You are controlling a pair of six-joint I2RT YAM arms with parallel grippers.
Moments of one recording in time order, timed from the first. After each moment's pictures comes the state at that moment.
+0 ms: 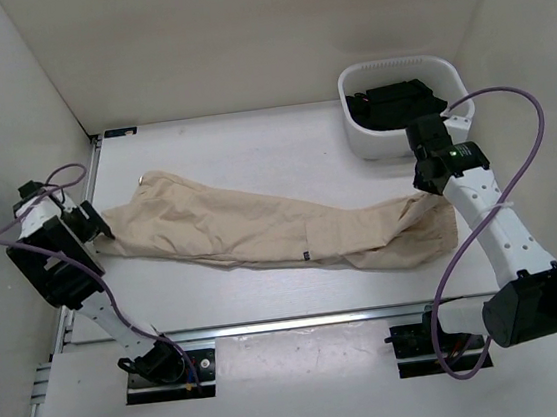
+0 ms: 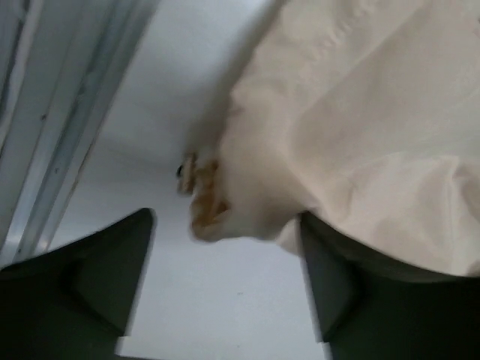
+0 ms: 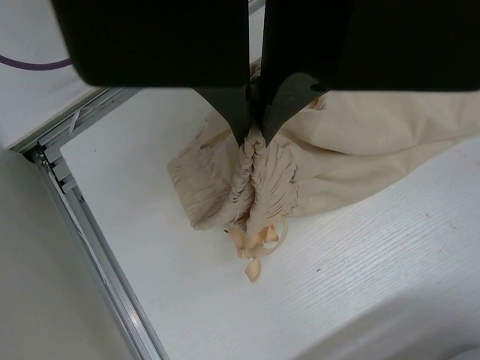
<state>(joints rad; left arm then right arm) 0.63 1.93 1.45 -0.84 0.16 0.00 0.21 1.27 1.26 -1.02 0.55 0.52</state>
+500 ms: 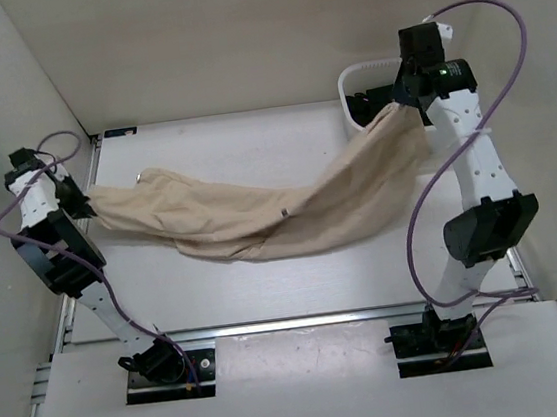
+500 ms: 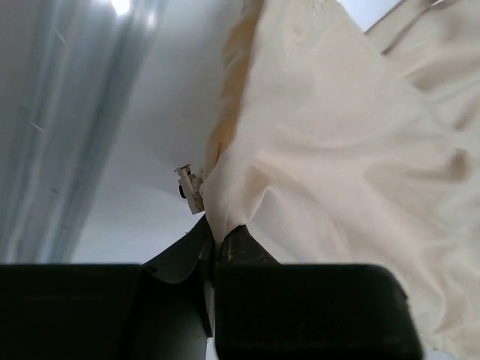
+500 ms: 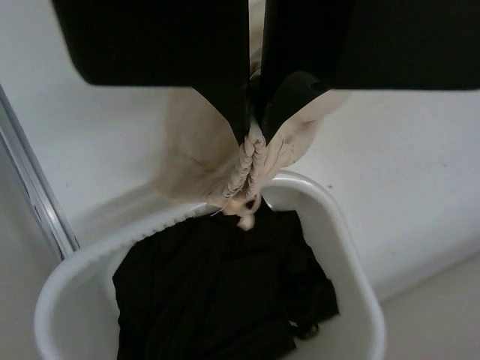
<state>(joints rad) 0.55 2.05 1.74 -0.94 0.20 0.00 0.17 1.77 2.03 -1.00 0.36 0.42</state>
